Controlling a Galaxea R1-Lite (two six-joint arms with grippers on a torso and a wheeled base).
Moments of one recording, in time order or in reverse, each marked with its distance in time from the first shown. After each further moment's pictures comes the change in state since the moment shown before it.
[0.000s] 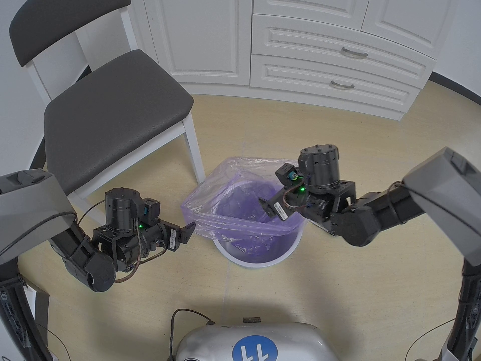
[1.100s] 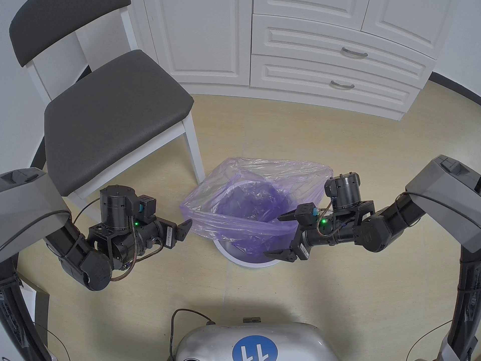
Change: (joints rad) left arm 0.013 -0.024 0.009 -0.002 -0.003 0.006; right arm -0.161 0.031 0.181 0.054 0.771 -0.154
